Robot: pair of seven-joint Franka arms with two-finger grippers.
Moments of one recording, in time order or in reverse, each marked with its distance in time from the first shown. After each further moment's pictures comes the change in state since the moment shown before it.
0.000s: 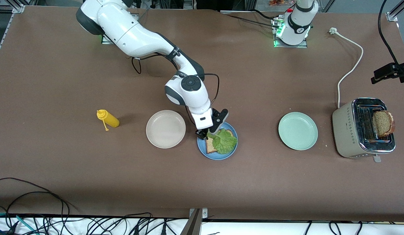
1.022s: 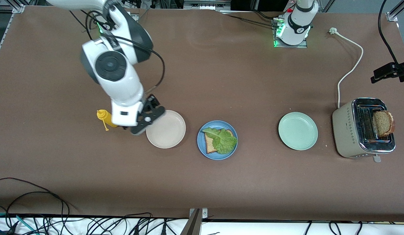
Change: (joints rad) left arm 0.001 0.001 0.000 0.001 0.000 -0.014 0.000; right arm -0.338 -0.481 0.092 -0.099 0.163 -0.730 -0.077
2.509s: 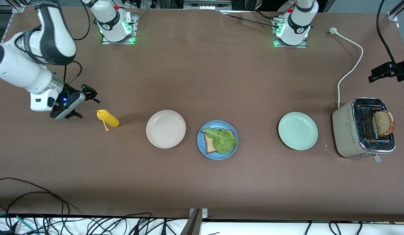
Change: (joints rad) left arm -0.003 0.000 -0.009 0.001 0.000 -0.012 0.000; right arm -0.266 -0.433 -0.319 -0.816 0.644 0.487 -0.862
